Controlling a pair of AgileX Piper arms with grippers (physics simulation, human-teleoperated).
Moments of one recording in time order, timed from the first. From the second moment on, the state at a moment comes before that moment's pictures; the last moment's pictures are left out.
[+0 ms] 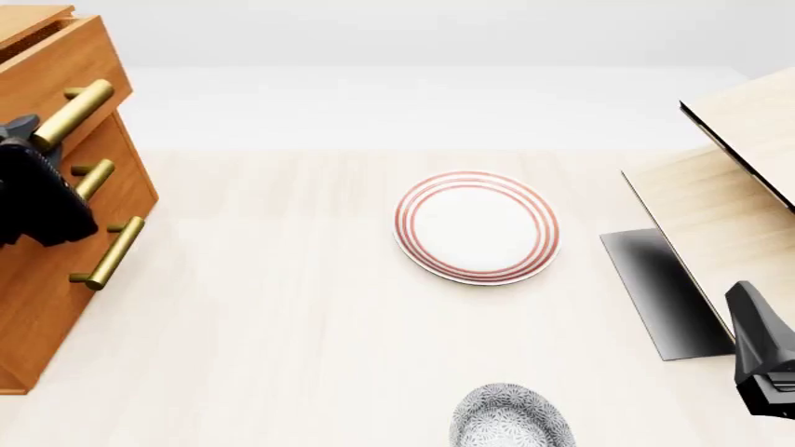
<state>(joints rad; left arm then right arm) 0.16 1.17 -0.41 -0.71 1.38 0.00 0.01 -0.01 0.00 0.00</state>
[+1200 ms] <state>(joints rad) 0.05 1.14 -0.40 -0.69 1.41 0.00 0.01 -0.01 0.00 0.00</state>
